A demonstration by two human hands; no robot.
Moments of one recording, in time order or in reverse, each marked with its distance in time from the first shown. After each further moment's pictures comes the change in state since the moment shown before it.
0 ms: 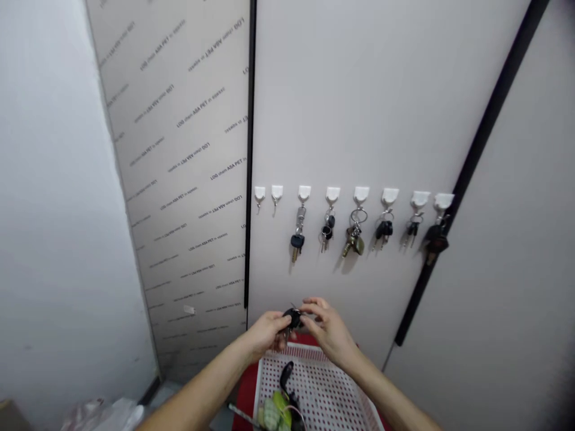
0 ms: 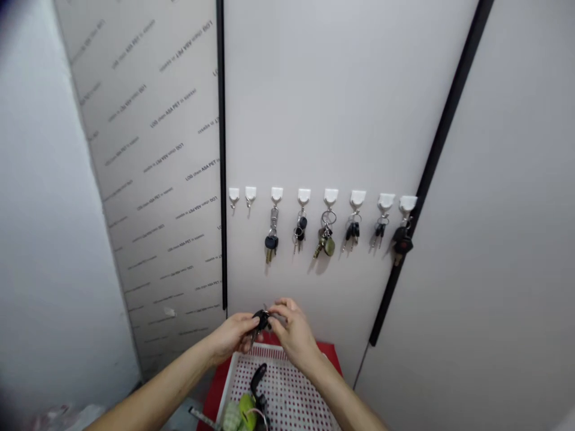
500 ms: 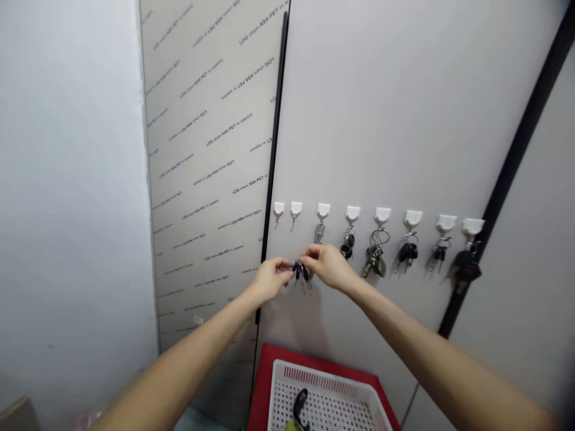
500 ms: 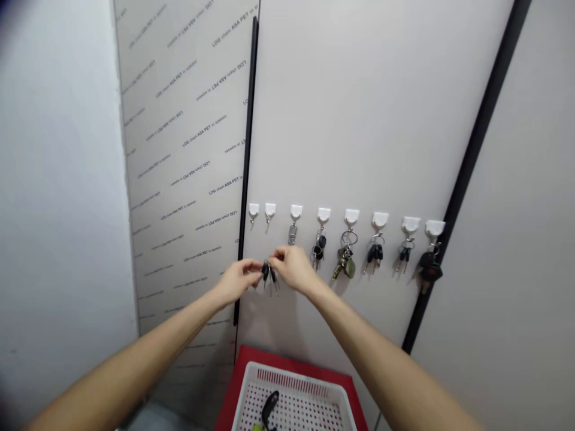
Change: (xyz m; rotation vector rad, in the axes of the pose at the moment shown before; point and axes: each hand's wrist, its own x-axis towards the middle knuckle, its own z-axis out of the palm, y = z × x) left_hand -0.002 0.112 -0.032 0.472 0.408 0.497; right_hand 0.095 -0.108 -0.041 -0.310 0.044 -0.184
